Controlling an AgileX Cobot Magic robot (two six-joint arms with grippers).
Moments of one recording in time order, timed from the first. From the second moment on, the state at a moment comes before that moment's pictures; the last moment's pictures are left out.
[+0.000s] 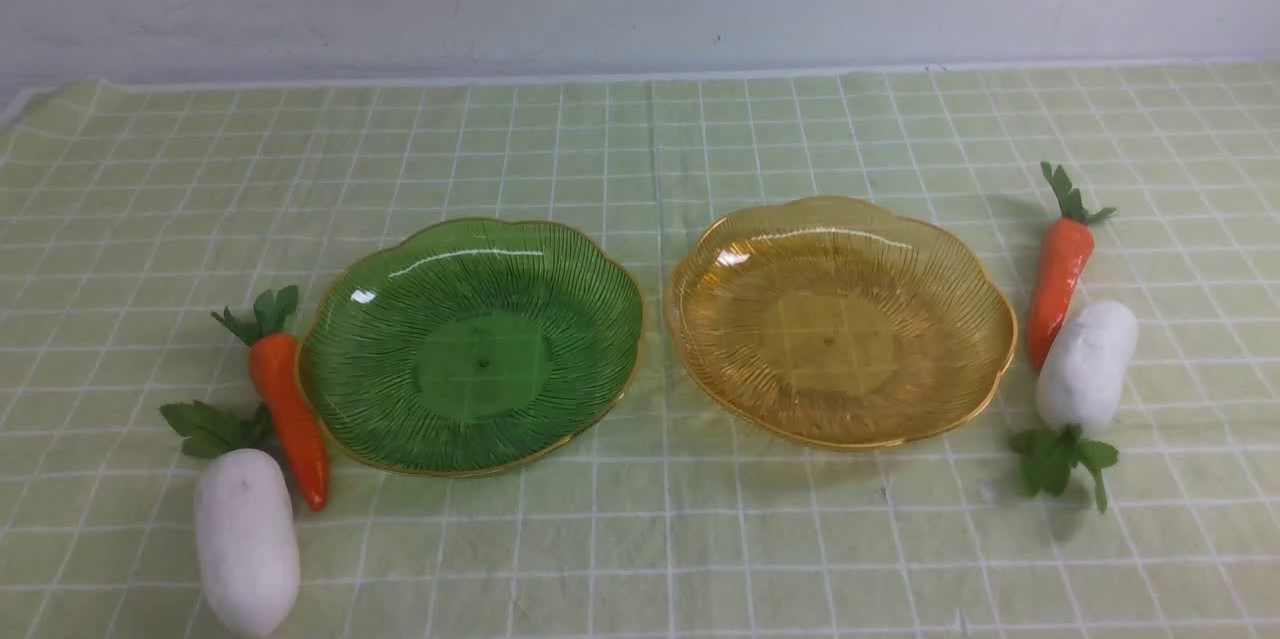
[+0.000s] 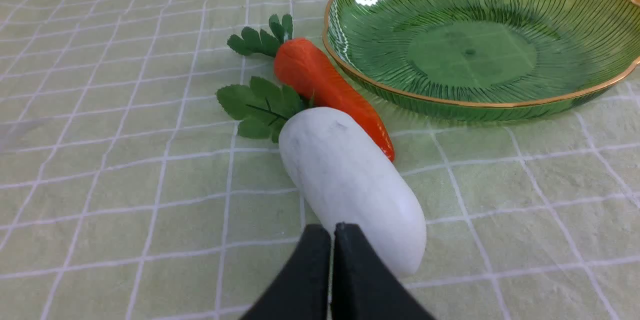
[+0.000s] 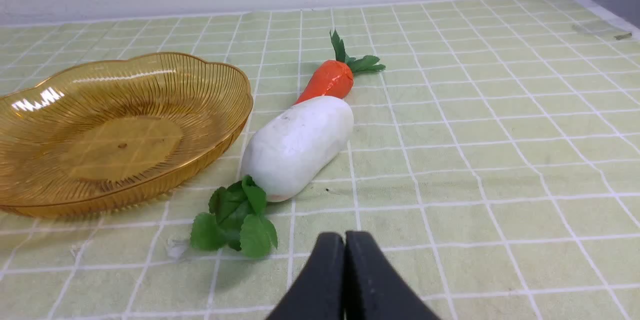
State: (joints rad) right arm 0.00 -0.01 0.02 -0.15 0.37 0.20; left arm -0.04 -0.01 0.03 0.01 0.39 0.08
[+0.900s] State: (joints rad) right arm 0.00 -0.01 0.02 -0.15 0.37 0.20; left arm -0.04 -0.01 0.03 -0.41 -0.03 -0.14
